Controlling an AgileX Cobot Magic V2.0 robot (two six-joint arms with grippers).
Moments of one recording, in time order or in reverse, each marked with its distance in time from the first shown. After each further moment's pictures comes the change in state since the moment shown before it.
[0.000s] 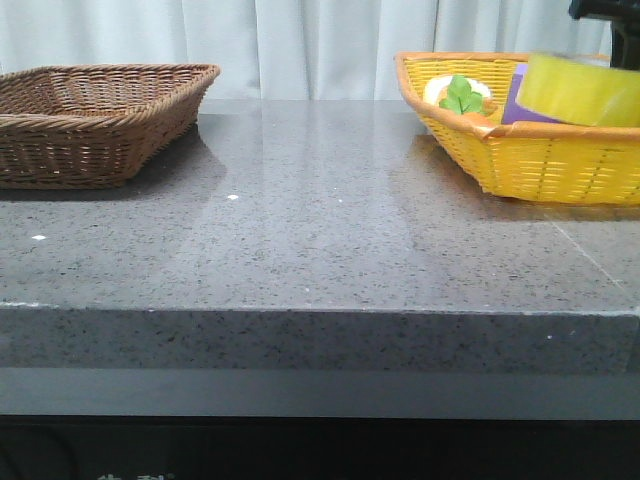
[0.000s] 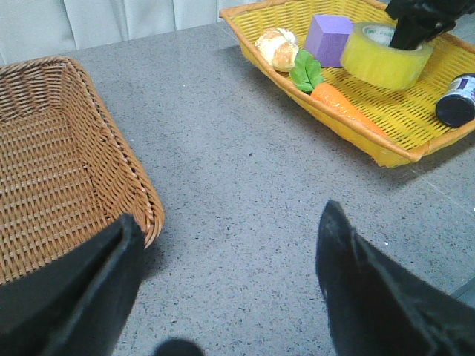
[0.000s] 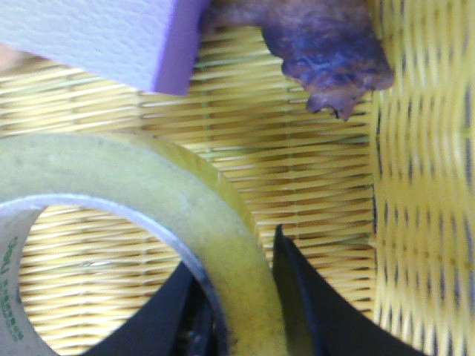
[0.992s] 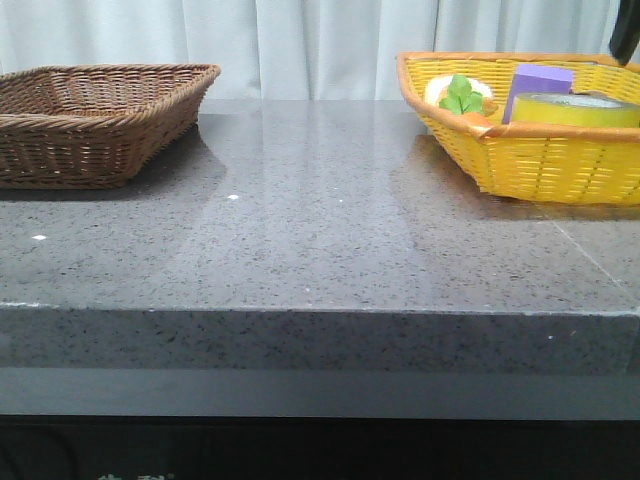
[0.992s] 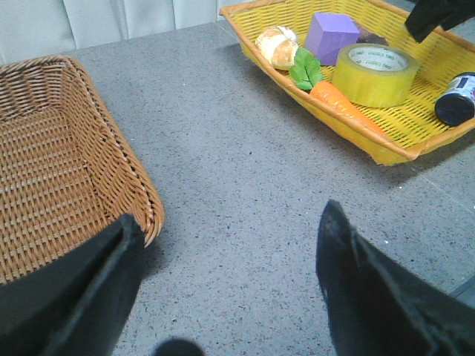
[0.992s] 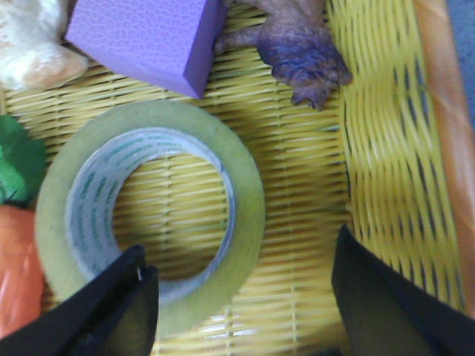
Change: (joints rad) left arm 0.000 0.000 0.000 0.002 0.002 0.000; right arm -0.002 -0.228 0.312 -0.004 -0.238 0.014
